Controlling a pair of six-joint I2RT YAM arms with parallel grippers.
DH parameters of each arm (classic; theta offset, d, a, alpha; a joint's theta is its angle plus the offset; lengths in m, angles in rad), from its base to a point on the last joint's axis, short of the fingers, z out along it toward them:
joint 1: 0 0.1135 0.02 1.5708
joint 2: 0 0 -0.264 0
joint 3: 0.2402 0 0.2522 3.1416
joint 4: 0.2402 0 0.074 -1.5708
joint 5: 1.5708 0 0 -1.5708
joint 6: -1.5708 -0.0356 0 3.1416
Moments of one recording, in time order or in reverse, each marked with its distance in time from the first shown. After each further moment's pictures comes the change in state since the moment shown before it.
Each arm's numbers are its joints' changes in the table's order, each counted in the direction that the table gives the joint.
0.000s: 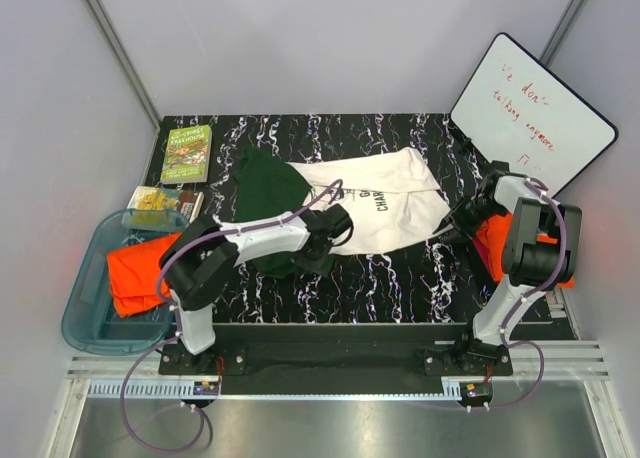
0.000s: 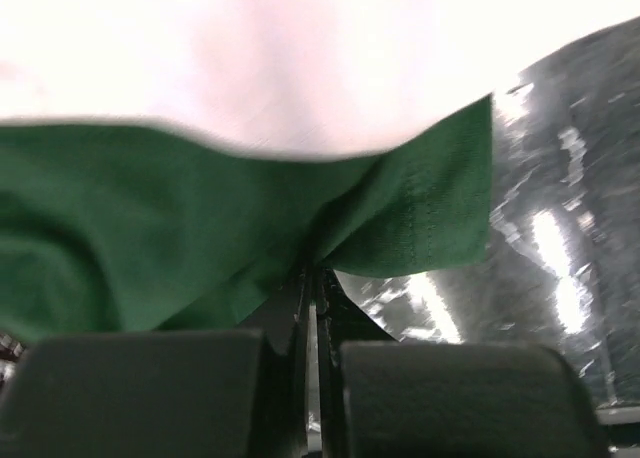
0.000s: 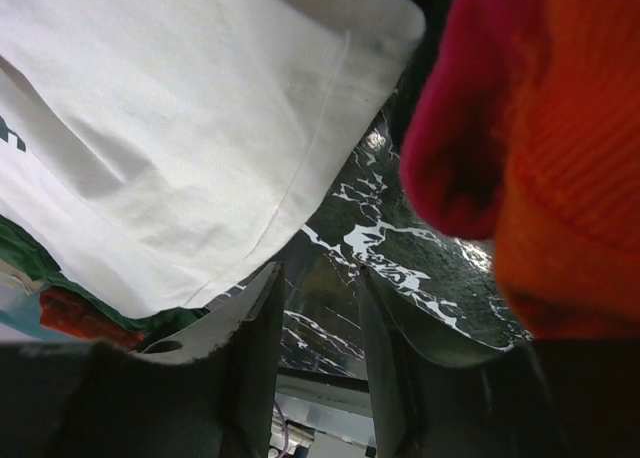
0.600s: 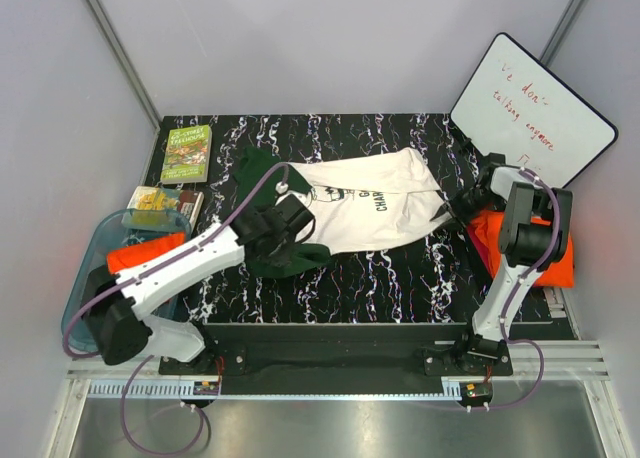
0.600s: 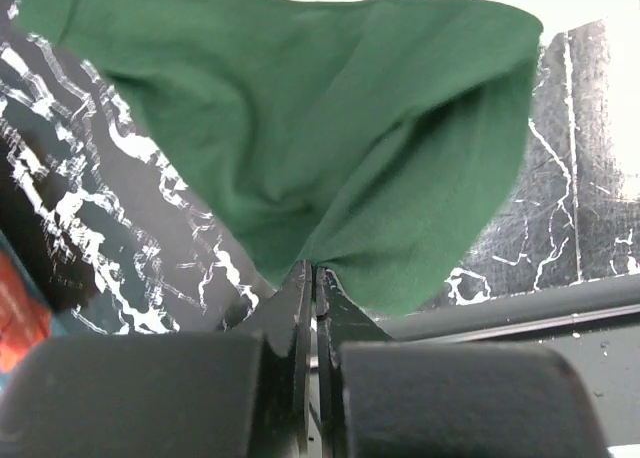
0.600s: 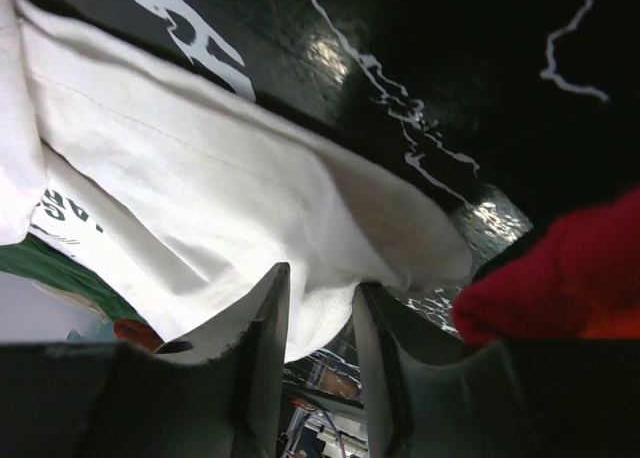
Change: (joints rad) left arm 0.017 0.475 -0.065 0.215 -0.124 0.130; right arm 0.000 -0.177 0.143 -0.063 -0.024 -0.117
